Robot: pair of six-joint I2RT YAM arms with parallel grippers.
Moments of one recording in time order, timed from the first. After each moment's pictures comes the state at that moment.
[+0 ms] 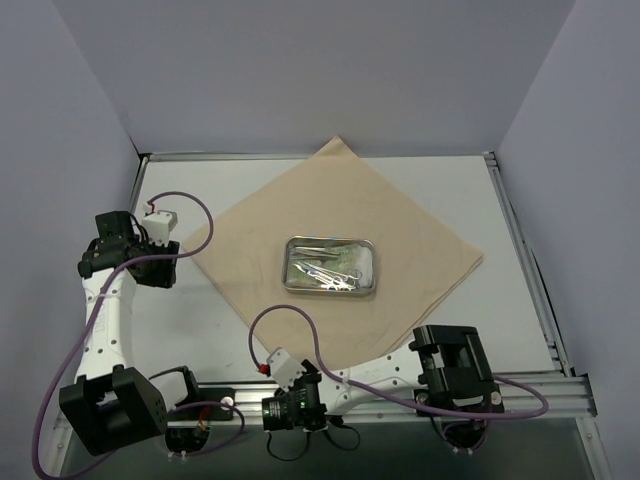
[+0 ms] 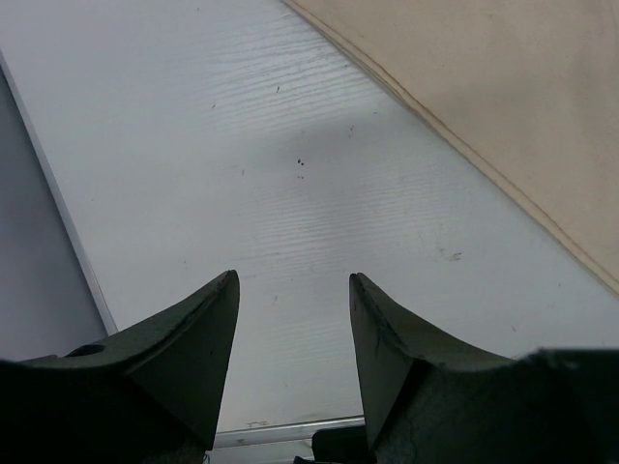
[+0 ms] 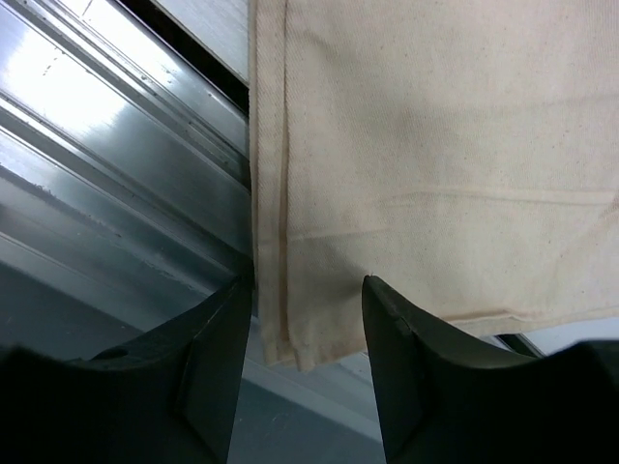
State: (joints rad) left arm 0.27 1.14 1.03 -0.91 0.19 0.42; right arm 1.70 1.85 1.16 -0.82 0.47 0.87
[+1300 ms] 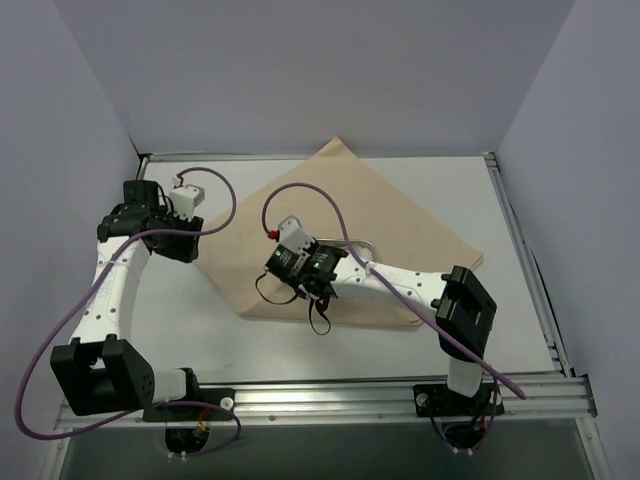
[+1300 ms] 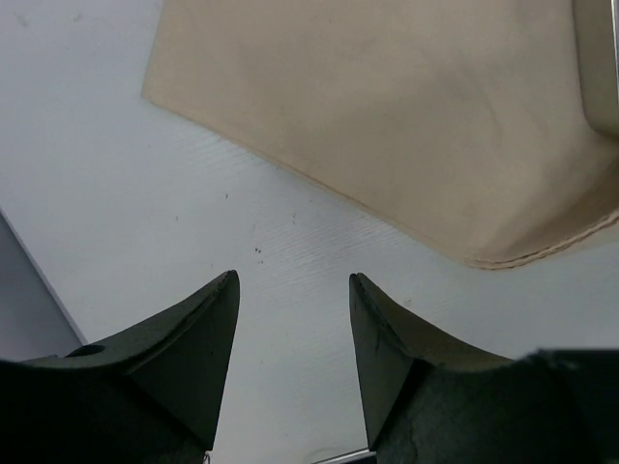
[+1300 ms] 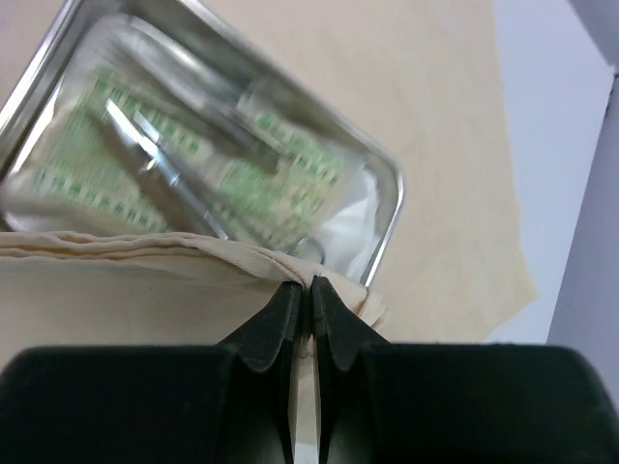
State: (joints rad) left arm 0.09 1.30 1.21 -0.92 0.21 0.39; right arm 1.13 1.83 1.43 -0.80 0.83 0.30
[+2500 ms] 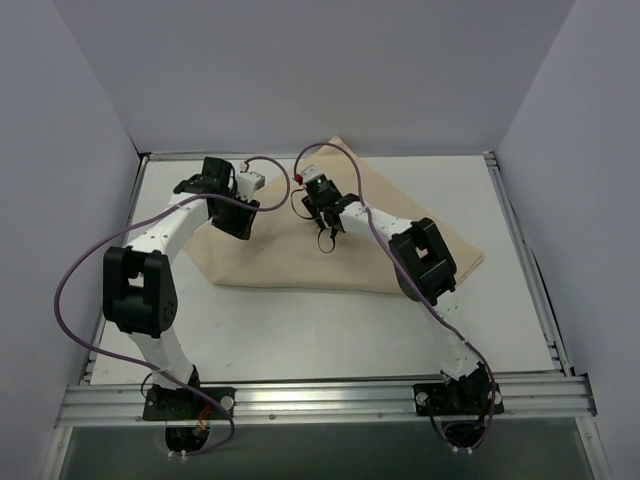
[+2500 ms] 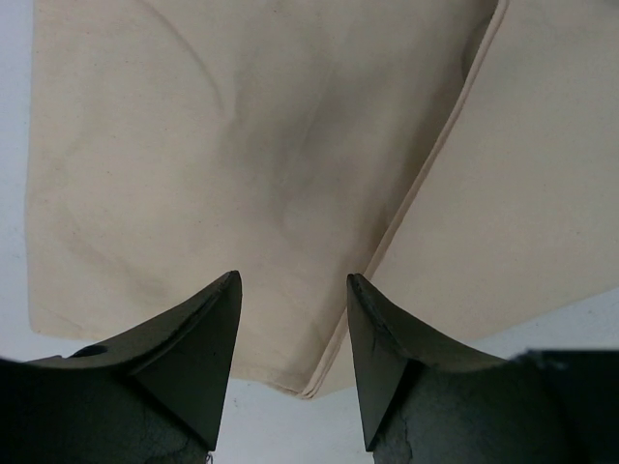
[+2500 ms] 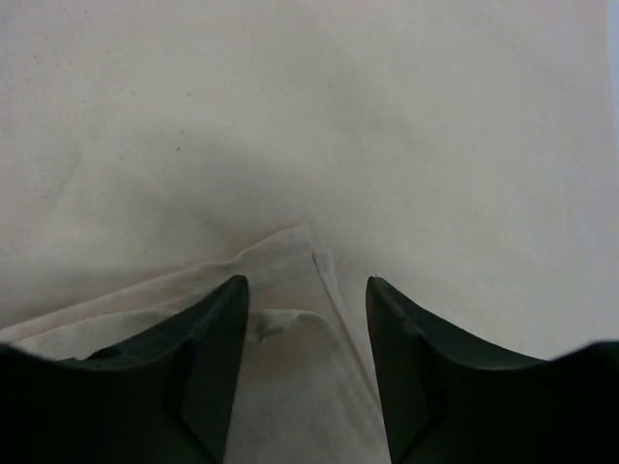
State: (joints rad) left arm -0.21 1.79 1.46 -0.73 0.18 0.27; right arm 0.63 2.30 1.76 -0.29 0.40 -0.15
